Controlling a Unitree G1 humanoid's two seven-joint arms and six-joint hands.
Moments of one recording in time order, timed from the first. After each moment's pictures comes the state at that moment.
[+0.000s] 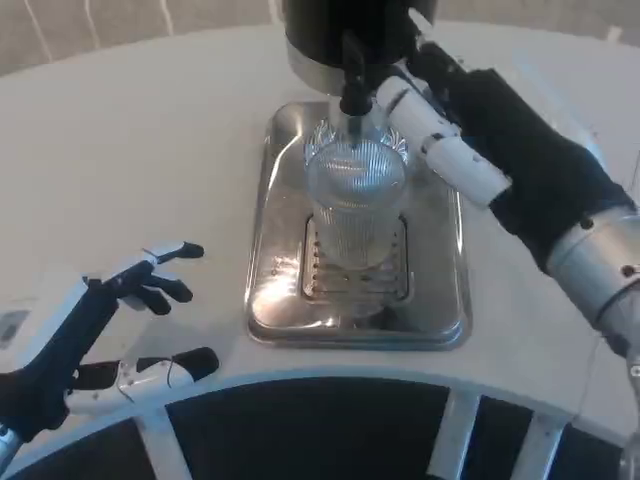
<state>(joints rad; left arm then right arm) -0.19 0.68 0.07 0.40 0.39 -0.76 0.09 -0.61 -0.05 0.08 -0.73 -0.67 0.76 0.64</state>
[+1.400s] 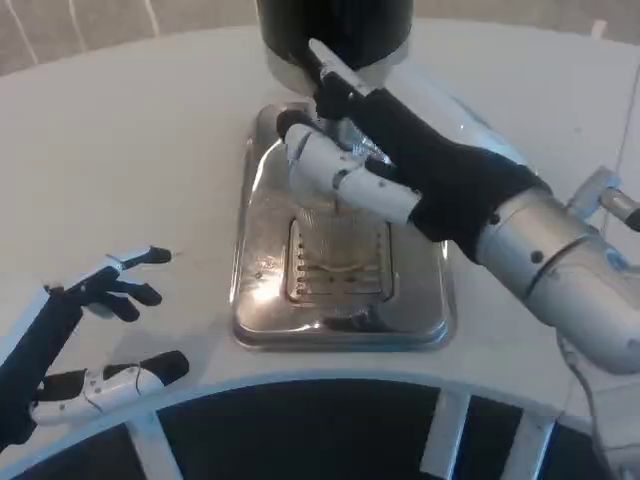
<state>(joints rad) -0.09 0.68 0.15 0.30 0.36 -0.73 0.06 -0.75 -0.35 0.37 -0.60 -0.53 0.76 0.52</state>
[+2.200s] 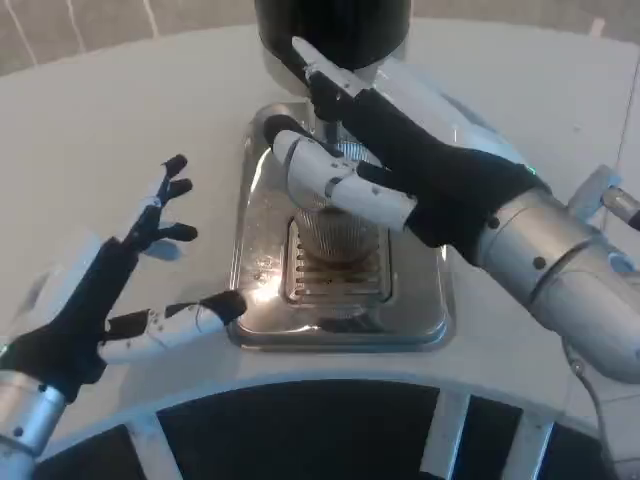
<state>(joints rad) -0.26 0.53 0.07 0.27 0.24 -0.55 -0.05 -0.75 -0.37 0.38 -0.64 -0.53 0.75 0.53</state>
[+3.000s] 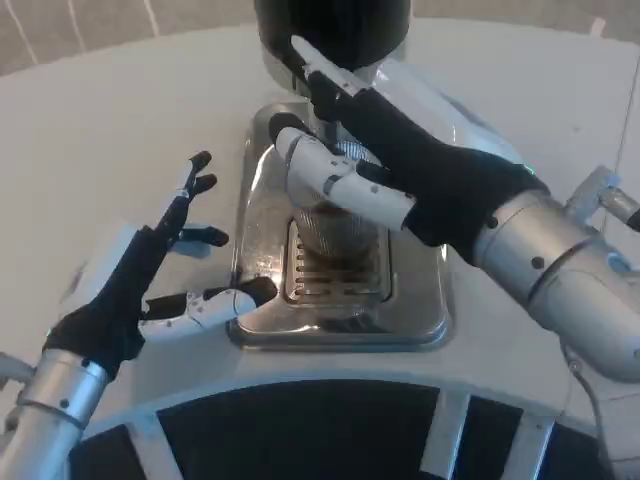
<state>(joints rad) -0.39 0.45 0.03 0.43 0.25 -0.54 -0.04 -0.75 -0.36 0.37 -0.64 -0.53 0.75 0.53</state>
